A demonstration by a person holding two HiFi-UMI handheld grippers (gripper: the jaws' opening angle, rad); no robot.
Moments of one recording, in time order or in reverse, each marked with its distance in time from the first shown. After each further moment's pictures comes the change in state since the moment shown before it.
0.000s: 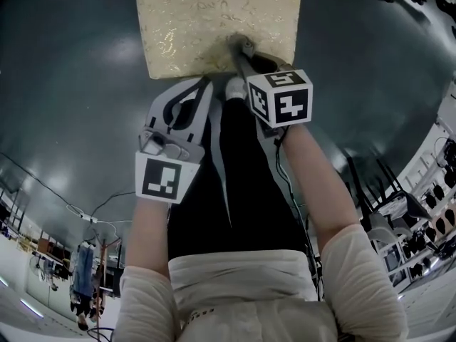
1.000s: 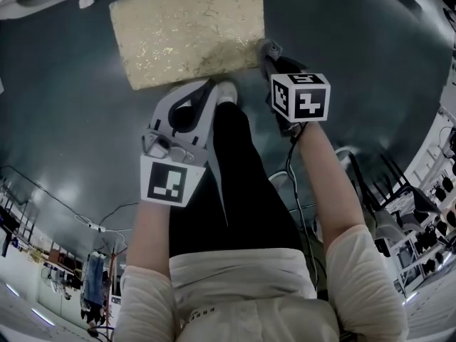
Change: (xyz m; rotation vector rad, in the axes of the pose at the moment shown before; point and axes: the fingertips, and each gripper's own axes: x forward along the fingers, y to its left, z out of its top) left arm 0.040 -0.062 0.040 0.073 -0.024 -0.062; right arm -0.064 -0.115 -0.031 0.083 0.006 -0.156
